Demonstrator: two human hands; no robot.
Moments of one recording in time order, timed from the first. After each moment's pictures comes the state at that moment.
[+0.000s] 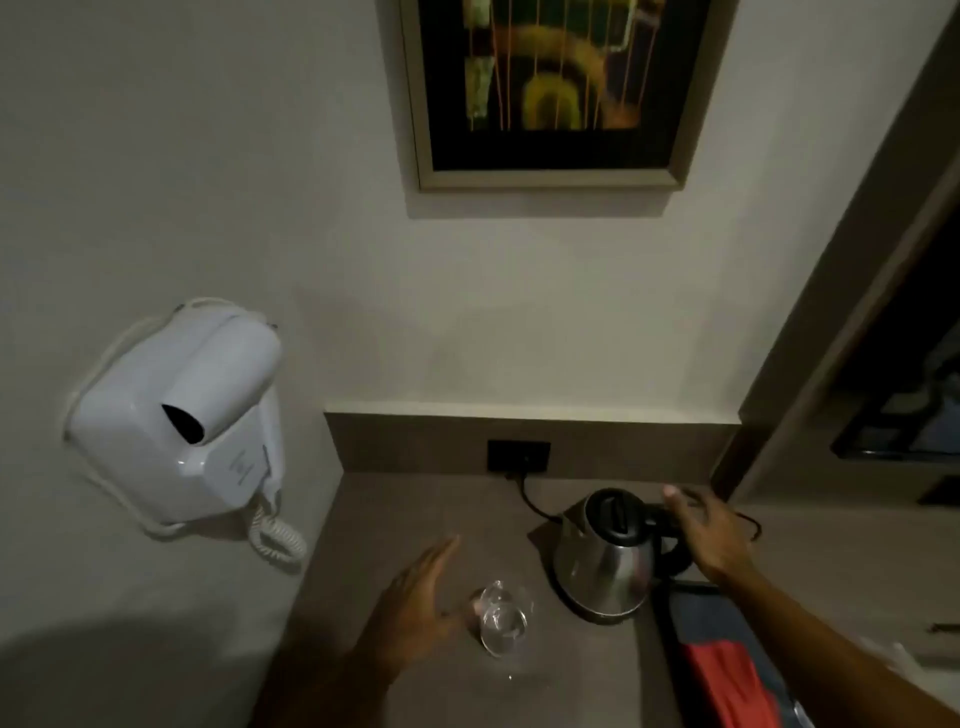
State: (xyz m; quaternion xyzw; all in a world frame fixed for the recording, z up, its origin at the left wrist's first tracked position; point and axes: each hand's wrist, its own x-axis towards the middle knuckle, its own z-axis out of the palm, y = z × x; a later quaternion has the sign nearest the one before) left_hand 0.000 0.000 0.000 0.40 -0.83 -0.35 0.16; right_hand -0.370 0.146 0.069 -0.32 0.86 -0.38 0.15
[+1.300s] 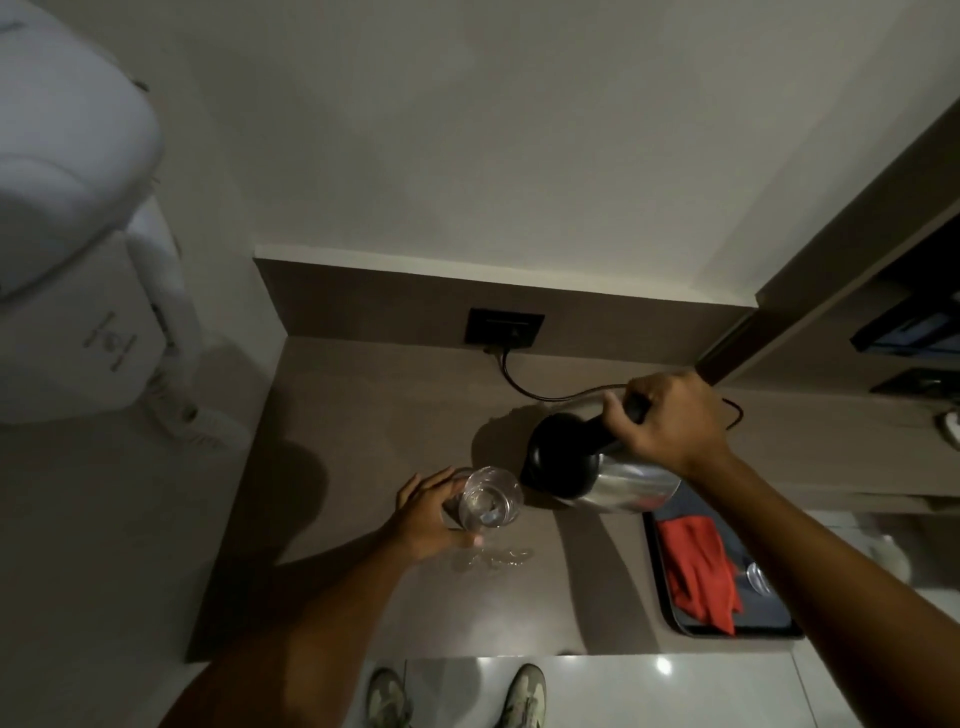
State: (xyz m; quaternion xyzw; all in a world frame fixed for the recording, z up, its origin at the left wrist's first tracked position) left_hand -0.033 -0.015 -0.103 0.37 -0.81 -0.45 0.01; right_hand -0.299 0.089 0.107 -0.59 0.79 -0.18 -0.04
